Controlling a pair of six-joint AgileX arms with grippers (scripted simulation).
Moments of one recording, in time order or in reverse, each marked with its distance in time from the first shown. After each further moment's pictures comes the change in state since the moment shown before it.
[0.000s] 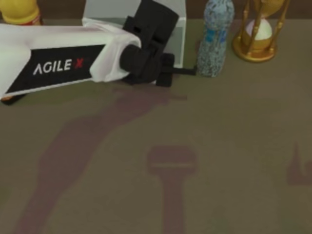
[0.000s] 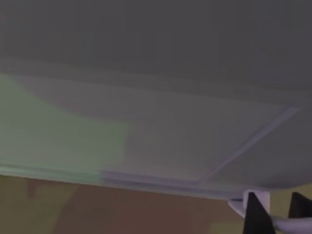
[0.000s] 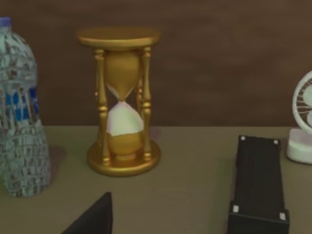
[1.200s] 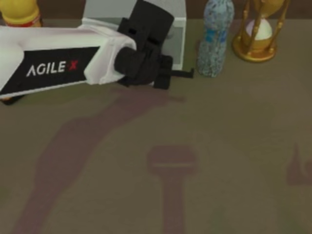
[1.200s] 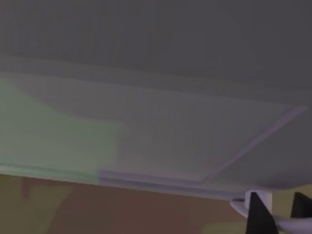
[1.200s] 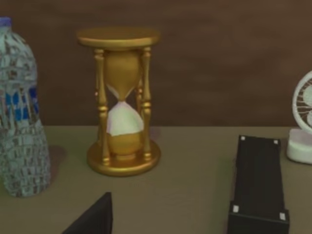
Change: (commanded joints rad) left arm 0.010 -0.024 -0.034 0.020 0.021 0.033; right arm 0.000 0.000 0.000 0.000 0.000 0.000
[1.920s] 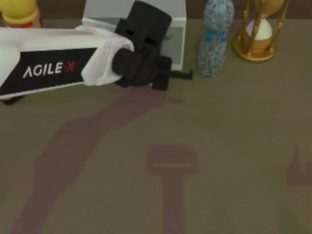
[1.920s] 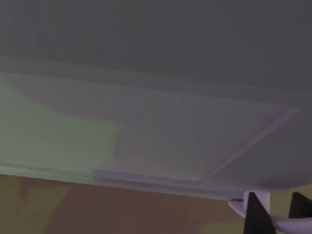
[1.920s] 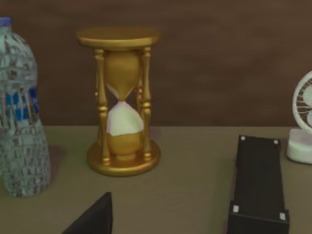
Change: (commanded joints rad) left arm 0.000 -0.011 -0.023 0.010 0.022 0.017; right arm 0.000 0.000 0.000 0.000 0.000 0.000
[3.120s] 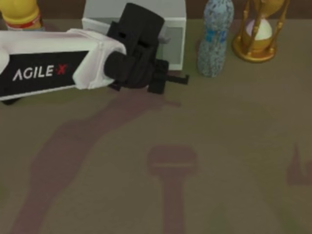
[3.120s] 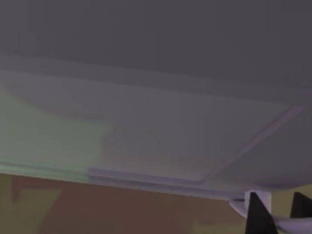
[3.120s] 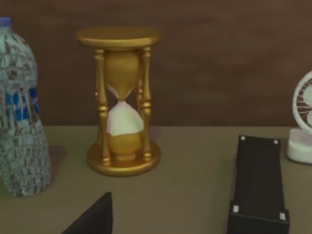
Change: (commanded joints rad) left arm 0.018 -0.038 -0.050 0.026 0.037 0.055; right arm 0.000 0.000 0.000 0.000 0.000 0.000
